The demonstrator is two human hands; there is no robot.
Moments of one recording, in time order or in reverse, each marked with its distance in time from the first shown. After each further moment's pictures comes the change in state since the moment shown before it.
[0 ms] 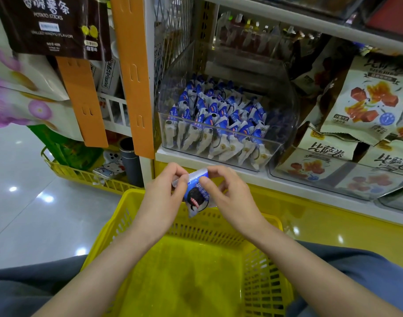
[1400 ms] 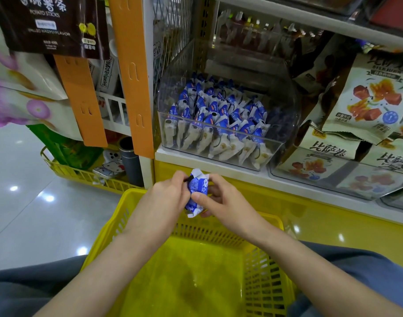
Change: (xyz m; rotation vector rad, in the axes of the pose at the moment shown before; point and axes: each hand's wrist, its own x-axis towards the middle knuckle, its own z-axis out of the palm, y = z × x) left_hand -0.006 0.000 -0.005 0.462 -0.102 0.116; right_hand -0.007 -0.005 0.001 0.314 -0.290 0.157
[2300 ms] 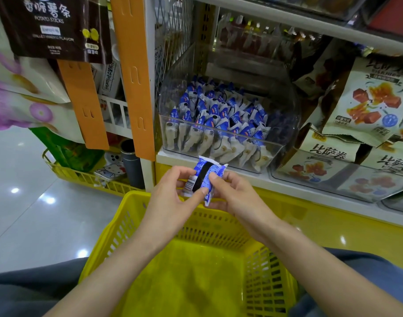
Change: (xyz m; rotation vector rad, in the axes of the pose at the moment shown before) left_hand 0.004 0.012 0.007 -0.565 0.073 -0.194; right_hand 0.002 -0.015 -0.009 0.359 0.116 0.175
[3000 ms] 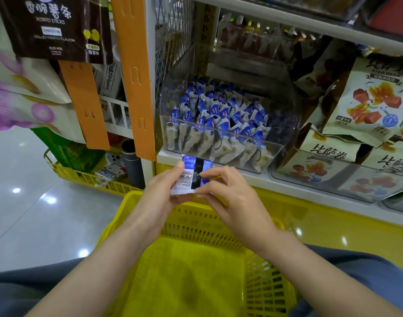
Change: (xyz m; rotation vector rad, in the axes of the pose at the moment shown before) left_hand 0.012 0.003 -0.012 -0.652 -0.105 -0.446; right_hand -0.008 0.009 -0.007 -1.025 0.093 -0.937
